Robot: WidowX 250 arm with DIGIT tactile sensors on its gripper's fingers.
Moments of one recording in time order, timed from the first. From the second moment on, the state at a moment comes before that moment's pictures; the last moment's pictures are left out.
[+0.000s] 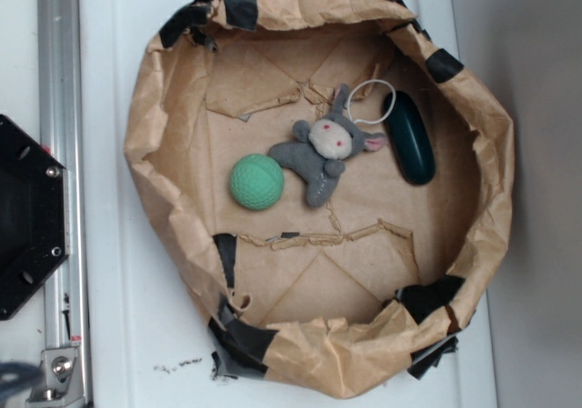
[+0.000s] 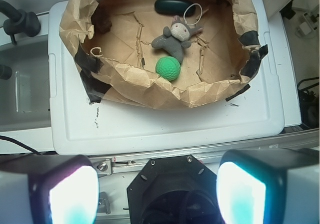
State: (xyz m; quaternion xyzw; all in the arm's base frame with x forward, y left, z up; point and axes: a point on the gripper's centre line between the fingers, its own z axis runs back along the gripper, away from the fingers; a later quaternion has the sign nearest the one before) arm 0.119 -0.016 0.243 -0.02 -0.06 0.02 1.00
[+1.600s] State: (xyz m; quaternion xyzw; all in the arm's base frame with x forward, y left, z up) arm 0.230 -0.005 0.018 -0.02 0.07 -0.01 1.00
